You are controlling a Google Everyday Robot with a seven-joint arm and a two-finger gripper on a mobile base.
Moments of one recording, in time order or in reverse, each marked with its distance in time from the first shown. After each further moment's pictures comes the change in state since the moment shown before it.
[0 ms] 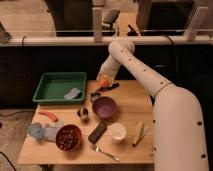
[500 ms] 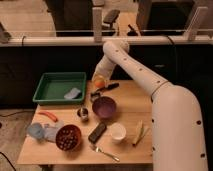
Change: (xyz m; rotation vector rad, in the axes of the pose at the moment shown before) arm -0.022 -0.025 0.004 0.003 -0.027 -0.068
